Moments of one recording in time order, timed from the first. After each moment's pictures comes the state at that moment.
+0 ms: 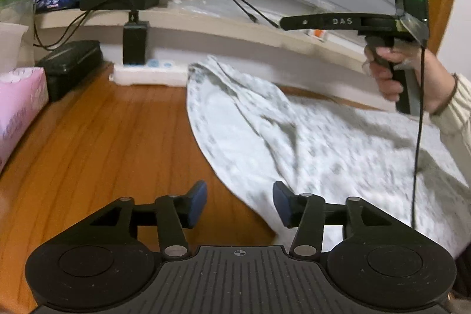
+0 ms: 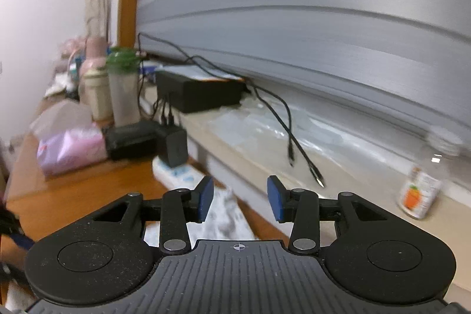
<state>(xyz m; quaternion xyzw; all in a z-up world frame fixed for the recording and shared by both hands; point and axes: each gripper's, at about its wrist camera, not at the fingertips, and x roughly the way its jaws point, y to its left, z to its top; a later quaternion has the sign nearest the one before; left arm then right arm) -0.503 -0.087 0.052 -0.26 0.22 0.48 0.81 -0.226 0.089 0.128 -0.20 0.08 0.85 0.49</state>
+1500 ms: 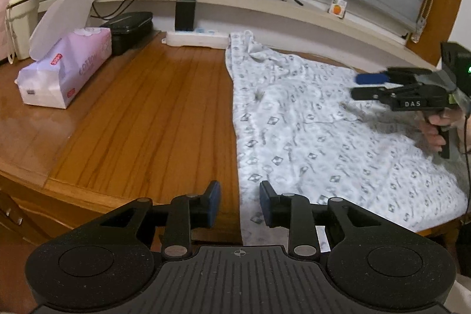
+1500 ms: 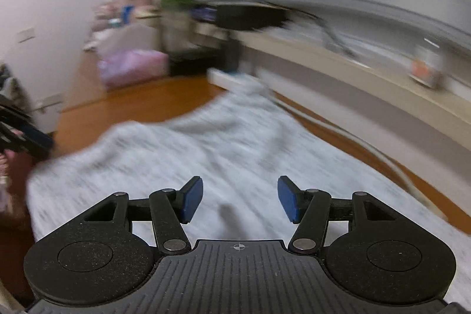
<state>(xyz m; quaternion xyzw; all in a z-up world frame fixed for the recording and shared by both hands) -0.541 -0.171 0.051 -0.28 0.25 0.53 0.76 -0.218 -0.032 0.046 -0.25 0.11 0.87 0.41</state>
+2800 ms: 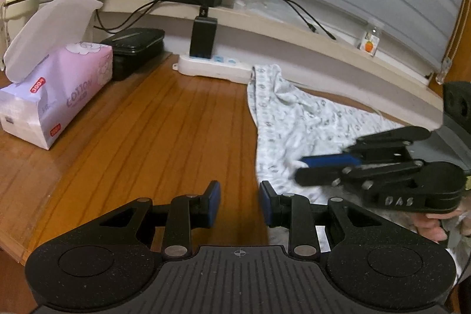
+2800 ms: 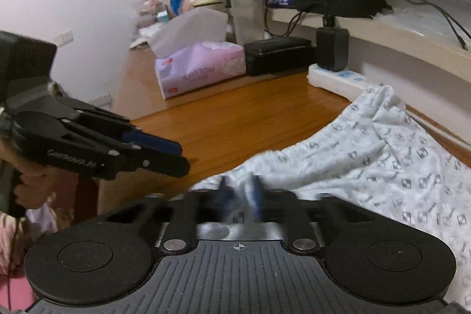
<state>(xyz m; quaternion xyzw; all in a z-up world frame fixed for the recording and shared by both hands) -0.551 -0.092 0.041 -0.29 0.20 0.55 0.76 -0.331 -0.013 0.034 -0.25 0.17 0.90 0.33</state>
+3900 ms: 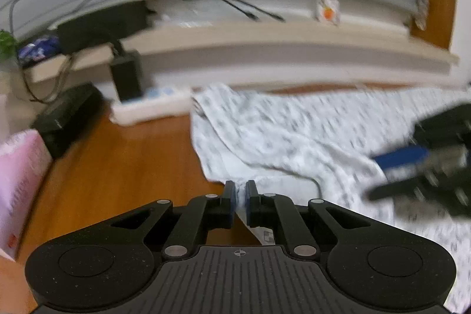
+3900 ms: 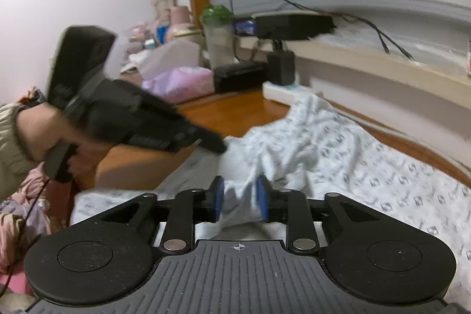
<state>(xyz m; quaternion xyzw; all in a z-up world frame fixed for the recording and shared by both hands) -0.466 -0.035 0.046 -0.17 0.28 0.52 0.79 -0.243 -0.049 0.044 -0.19 0.14 0.90 0.36</state>
